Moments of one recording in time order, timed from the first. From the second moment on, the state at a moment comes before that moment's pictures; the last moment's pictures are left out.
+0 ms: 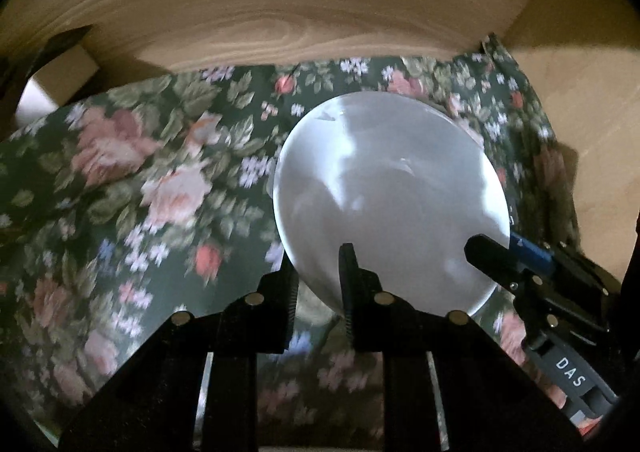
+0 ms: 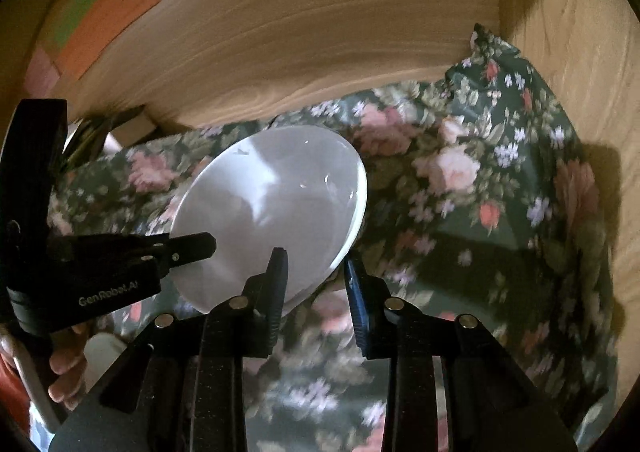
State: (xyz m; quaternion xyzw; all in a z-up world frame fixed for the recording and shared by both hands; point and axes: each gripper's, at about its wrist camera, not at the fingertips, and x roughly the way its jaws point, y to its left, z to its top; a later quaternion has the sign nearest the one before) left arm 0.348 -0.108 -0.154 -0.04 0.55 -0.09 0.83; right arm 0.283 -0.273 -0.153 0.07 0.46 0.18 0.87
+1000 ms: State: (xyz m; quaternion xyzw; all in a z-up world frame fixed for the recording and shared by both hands) left arm 0.321 -0.096 -0.163 0.00 0.55 -0.10 0.83; right arm 0.288 -0.266 -0.175 0.09 0.48 0.18 0.86
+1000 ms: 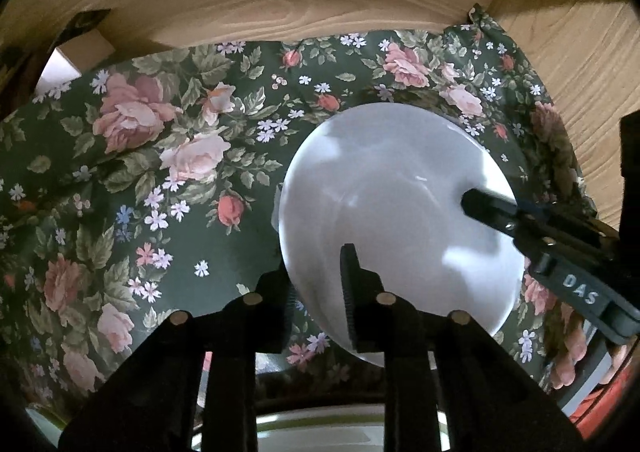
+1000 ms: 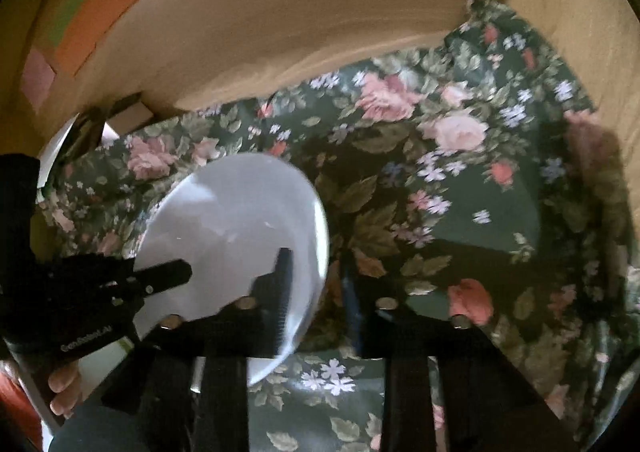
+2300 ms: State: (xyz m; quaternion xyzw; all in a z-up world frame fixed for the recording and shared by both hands) left arm 0.189 -0.024 -0.074 -0.04 0.42 -0.08 0.90; right arm 0.183 -0.203 -0.085 0.04 0.35 0.21 0.91
